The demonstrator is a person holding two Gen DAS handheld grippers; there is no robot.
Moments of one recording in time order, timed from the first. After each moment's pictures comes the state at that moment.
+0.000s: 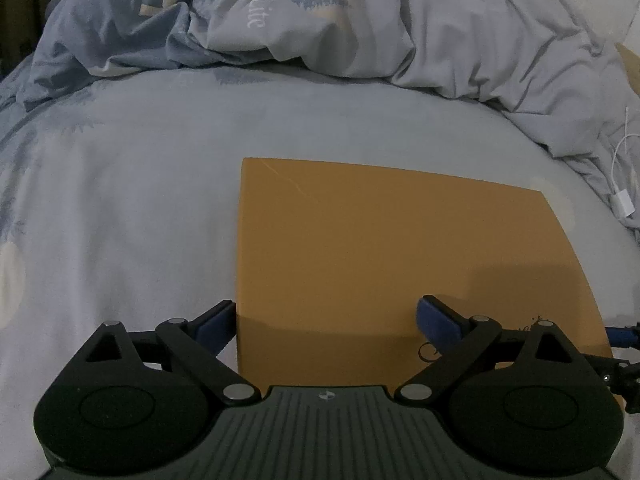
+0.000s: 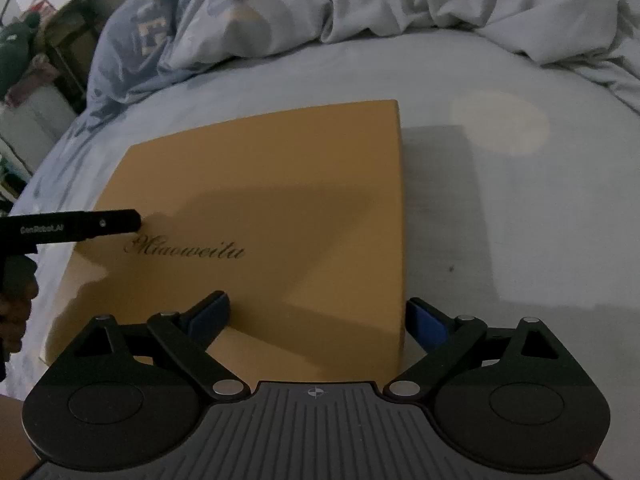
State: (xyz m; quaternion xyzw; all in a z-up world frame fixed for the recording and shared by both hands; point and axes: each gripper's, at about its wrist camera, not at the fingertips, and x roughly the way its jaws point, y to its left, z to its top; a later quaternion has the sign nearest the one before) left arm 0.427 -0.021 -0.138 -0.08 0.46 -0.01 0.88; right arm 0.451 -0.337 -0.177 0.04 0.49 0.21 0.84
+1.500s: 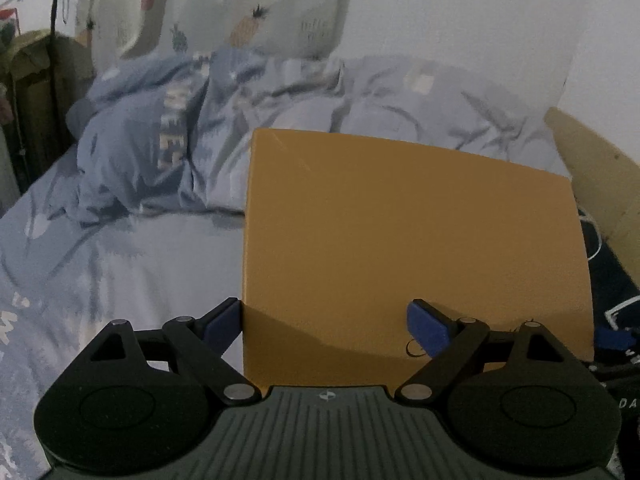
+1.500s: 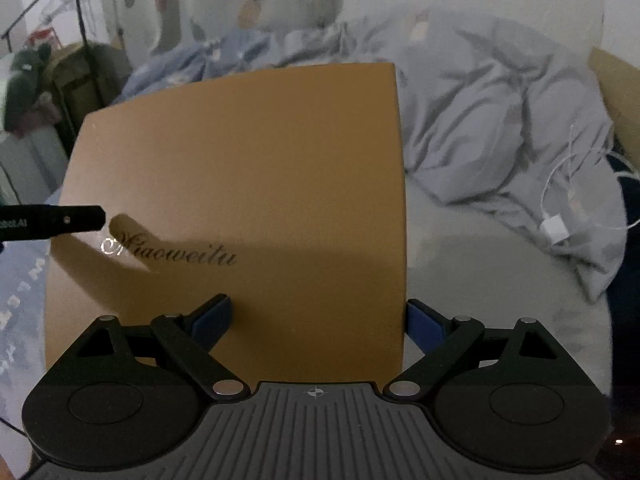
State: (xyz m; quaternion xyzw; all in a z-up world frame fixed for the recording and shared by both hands) left arm 0.322 -0.068 0.063 -0.07 0.34 -0.02 0.94; right arm 0.333 -0.347 0.038 -0.01 0.38 0.14 0.91
